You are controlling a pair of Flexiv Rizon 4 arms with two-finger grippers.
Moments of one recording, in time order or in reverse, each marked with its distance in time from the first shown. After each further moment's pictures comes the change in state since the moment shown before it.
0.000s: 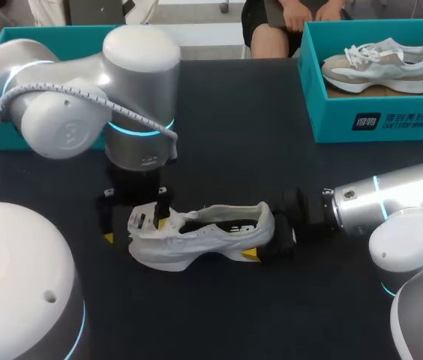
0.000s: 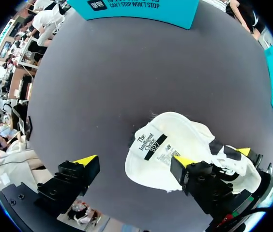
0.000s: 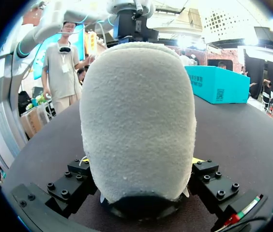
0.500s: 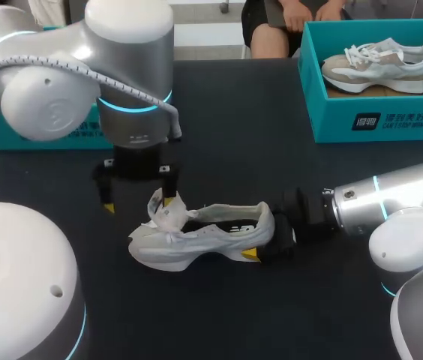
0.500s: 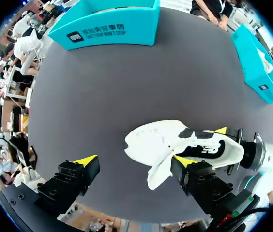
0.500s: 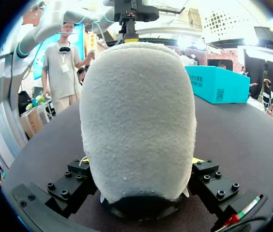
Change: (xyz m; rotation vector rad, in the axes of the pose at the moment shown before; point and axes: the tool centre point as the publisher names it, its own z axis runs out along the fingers) left arm 0.010 -0.007 -0.064 0.109 0.089 0.259; right arm 0.000 0.000 0.000 0.000 0.000 0.000
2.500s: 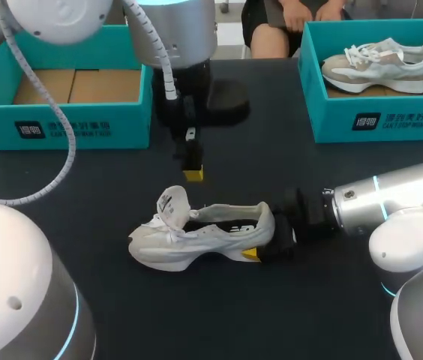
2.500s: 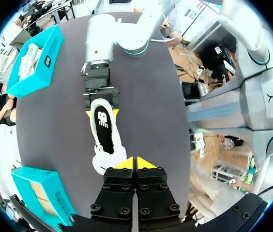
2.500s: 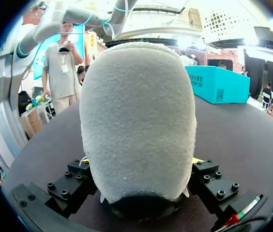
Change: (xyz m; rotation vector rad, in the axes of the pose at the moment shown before) left arm 0.071 0.046 -0.137 -0.023 0.318 1.836; right arm 0.000 0.000 0.000 0.000 0.000 0.000
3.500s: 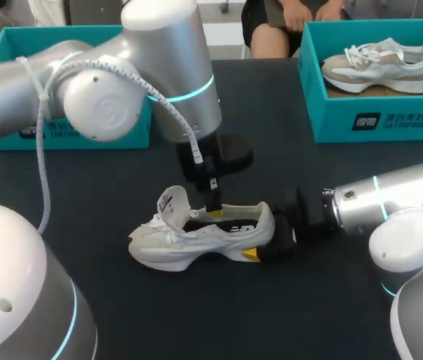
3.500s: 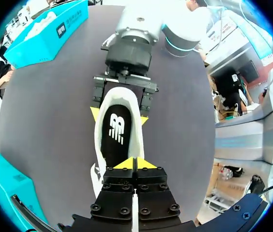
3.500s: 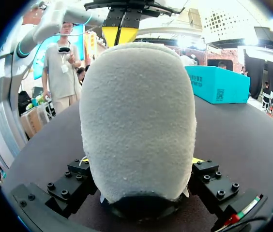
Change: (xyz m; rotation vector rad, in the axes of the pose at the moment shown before) left arm -0.067 -0.012 0.155 0.121 0.015 -0.214; right arm 0.000 0.000 0.000 0.000 0.000 0.000
